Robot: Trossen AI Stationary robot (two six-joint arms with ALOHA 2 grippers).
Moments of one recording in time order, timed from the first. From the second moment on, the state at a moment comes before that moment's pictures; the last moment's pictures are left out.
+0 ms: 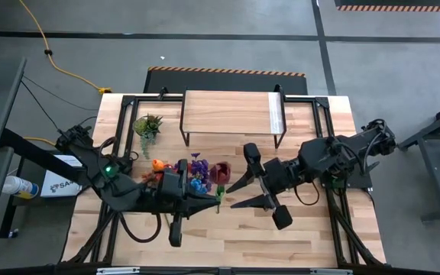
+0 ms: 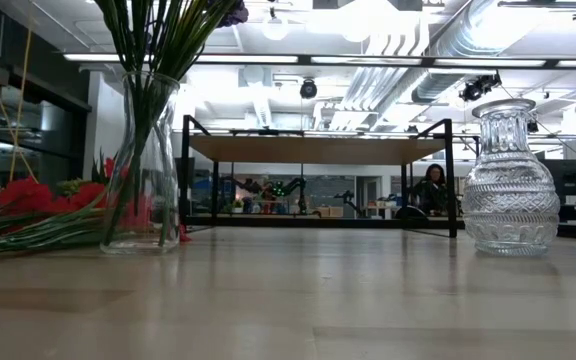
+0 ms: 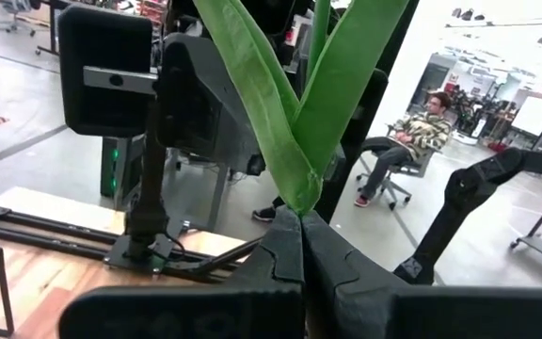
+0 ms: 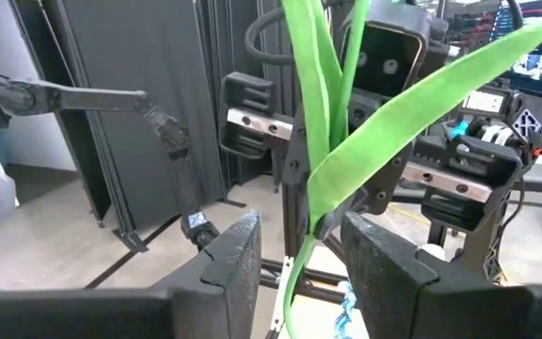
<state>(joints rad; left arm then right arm) -0.65 1.58 1.86 -0.29 -0.66 -0.29 0.44 1.57 1.88 -0.31 0.04 0.08</state>
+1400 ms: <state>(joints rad) -0.61 1.59 1.86 -0.24 -0.59 -0.25 0.39 1.60 1.88 -0.26 0.00 0.11</state>
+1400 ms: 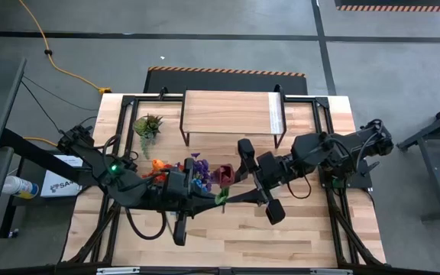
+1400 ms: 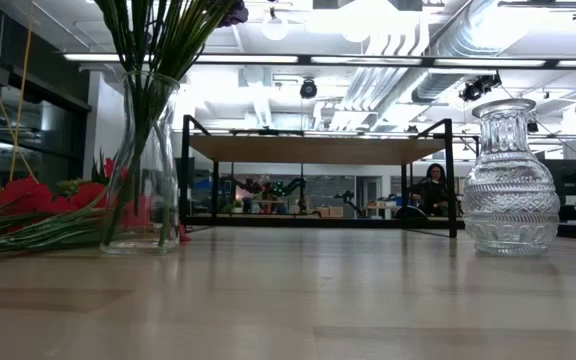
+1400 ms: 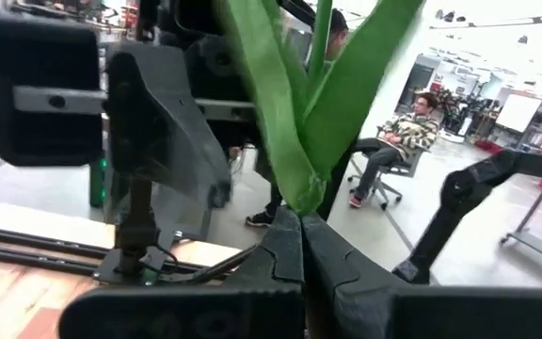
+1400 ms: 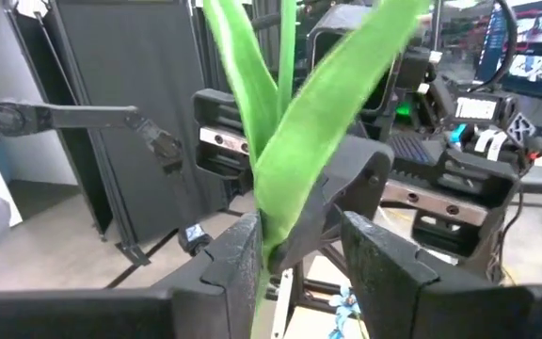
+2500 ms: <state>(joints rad) -0.61 1.59 1.86 -0.24 -0.63 -0.24 0.41 1.60 1.88 -0.23 0.00 0.11</state>
